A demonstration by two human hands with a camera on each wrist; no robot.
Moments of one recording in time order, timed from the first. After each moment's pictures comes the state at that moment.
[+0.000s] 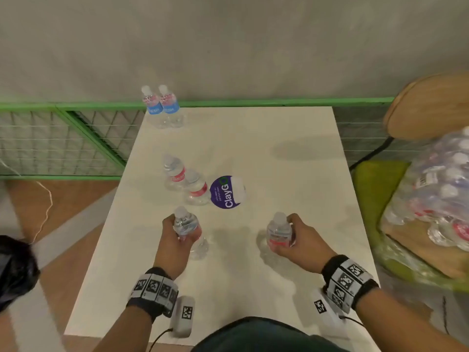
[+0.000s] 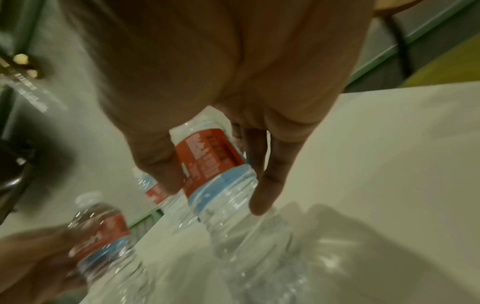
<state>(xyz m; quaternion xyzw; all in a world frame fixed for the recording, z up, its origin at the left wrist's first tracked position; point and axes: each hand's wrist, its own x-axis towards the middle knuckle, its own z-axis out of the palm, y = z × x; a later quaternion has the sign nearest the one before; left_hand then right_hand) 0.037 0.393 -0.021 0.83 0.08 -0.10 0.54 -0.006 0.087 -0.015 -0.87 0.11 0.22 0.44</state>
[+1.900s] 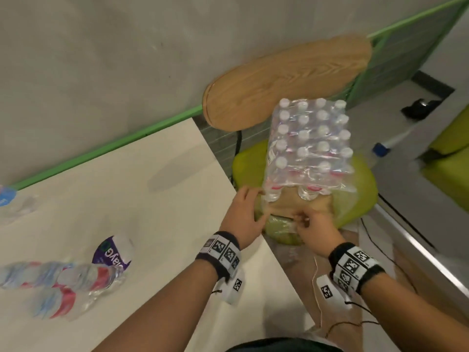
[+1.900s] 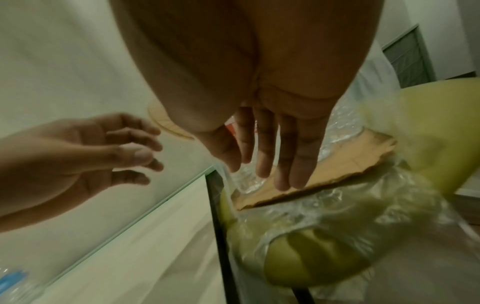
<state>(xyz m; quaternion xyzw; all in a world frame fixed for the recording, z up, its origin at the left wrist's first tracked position) 0.028 -0.014 -0.010 0.82 -0.44 -0.18 0.33 -0.123 -0.158 -0.031 -0.83 0.40 0.04 0.38</state>
